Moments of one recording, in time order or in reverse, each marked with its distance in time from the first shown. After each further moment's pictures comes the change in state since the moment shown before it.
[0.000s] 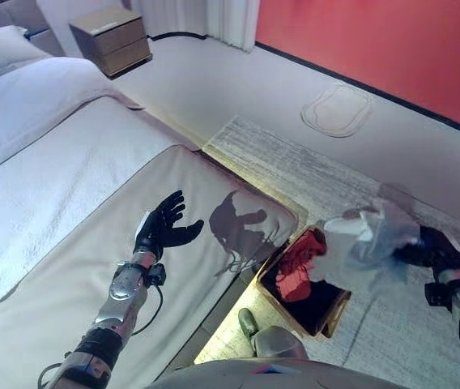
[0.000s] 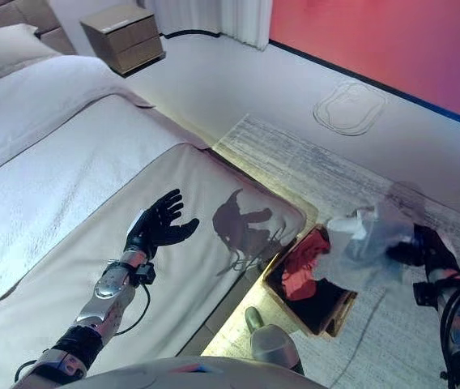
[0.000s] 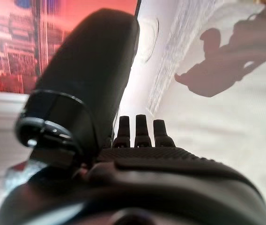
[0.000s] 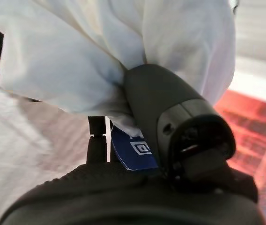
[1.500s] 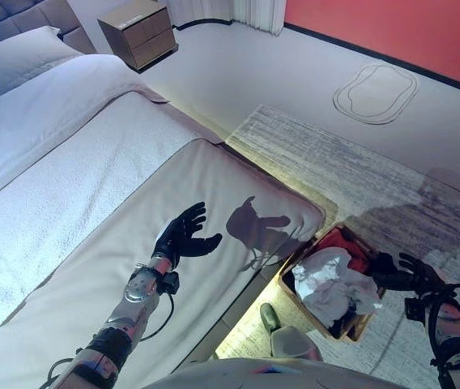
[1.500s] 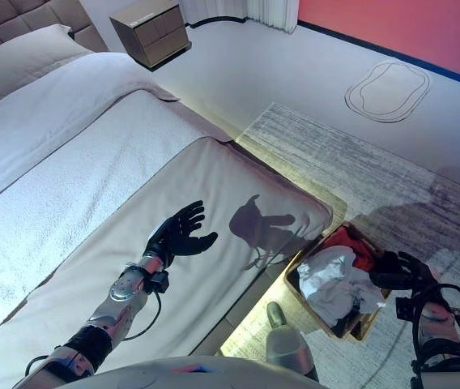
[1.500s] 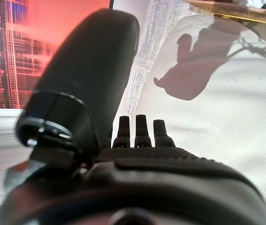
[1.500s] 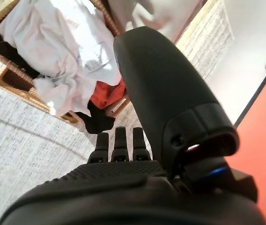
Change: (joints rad) left arm -0.019 0.001 -0.118 0.041 0.000 0.008 -0.043; right arm -0.224 0.099 0.116 0.463 0.010 -0.034 -0.122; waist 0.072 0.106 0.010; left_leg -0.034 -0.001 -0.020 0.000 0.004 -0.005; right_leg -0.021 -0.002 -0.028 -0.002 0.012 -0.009
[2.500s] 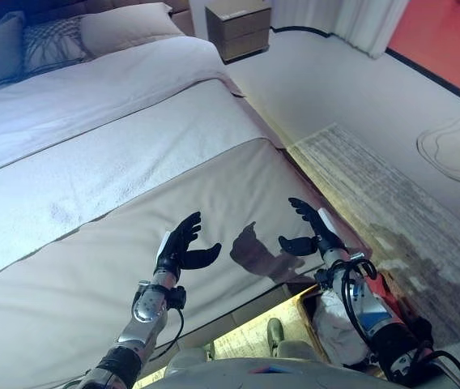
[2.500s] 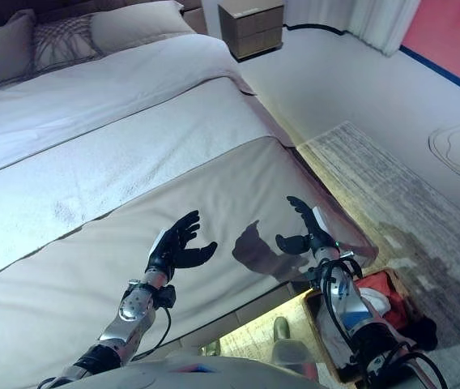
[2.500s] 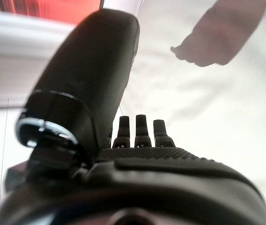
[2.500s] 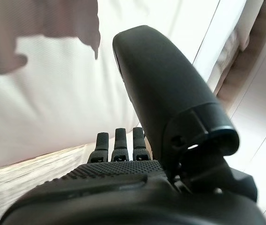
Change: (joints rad) left arm 0.108 -0.083 0.037 0.029 0.156 -0.086 0.174; right arm 0.032 0.200 0.367 -0.606 -0.372 -0.074 -0.173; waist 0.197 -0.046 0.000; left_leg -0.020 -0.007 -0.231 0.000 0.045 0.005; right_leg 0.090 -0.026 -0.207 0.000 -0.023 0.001
